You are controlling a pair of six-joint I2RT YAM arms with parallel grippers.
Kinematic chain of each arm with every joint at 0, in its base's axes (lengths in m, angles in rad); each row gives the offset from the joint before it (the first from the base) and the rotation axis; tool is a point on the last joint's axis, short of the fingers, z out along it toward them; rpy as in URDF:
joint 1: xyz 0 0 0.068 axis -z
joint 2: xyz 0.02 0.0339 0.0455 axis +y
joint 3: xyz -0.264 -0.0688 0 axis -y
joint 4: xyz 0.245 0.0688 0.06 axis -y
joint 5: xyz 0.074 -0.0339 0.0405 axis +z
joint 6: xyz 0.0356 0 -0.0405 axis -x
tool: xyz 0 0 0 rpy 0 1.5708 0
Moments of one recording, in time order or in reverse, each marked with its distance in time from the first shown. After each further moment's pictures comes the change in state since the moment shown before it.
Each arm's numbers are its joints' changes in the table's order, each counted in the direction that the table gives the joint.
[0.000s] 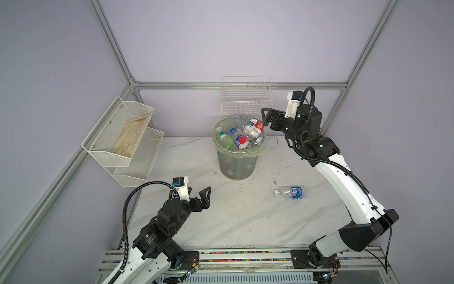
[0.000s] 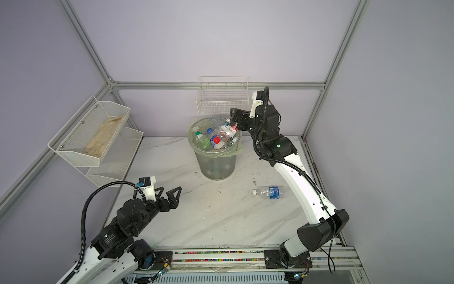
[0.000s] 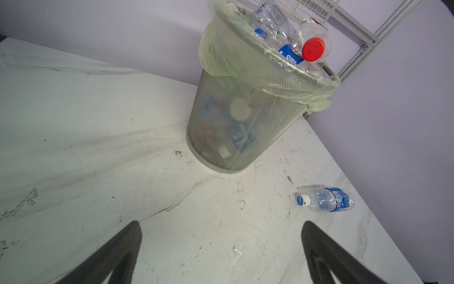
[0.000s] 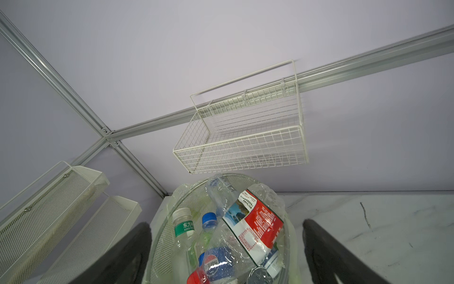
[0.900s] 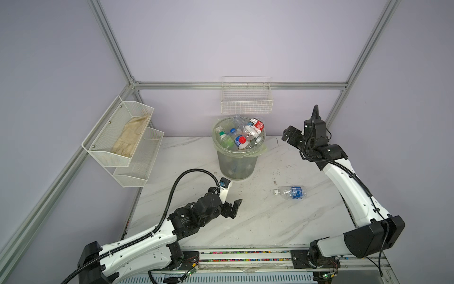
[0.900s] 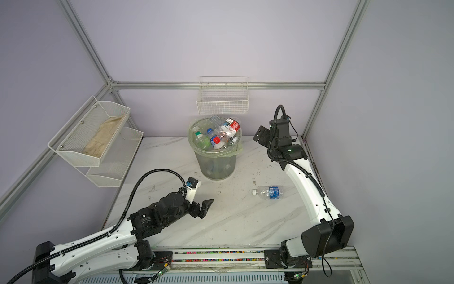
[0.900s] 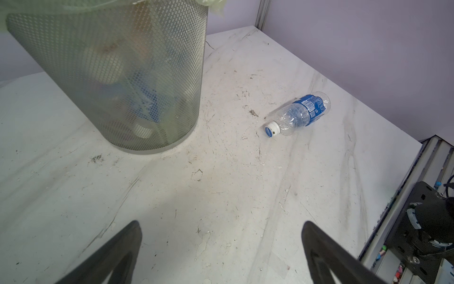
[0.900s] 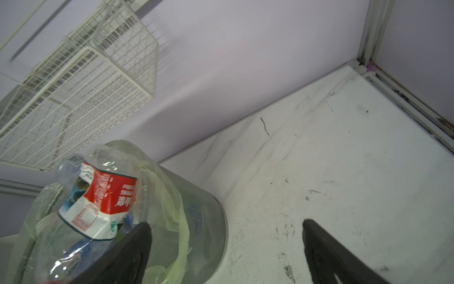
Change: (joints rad) left arm 0.361 0.472 0.106 0.198 0.034 -0.236; right arm 0.245 -0.080 -0.274 -0.225 -0.041 -0.235
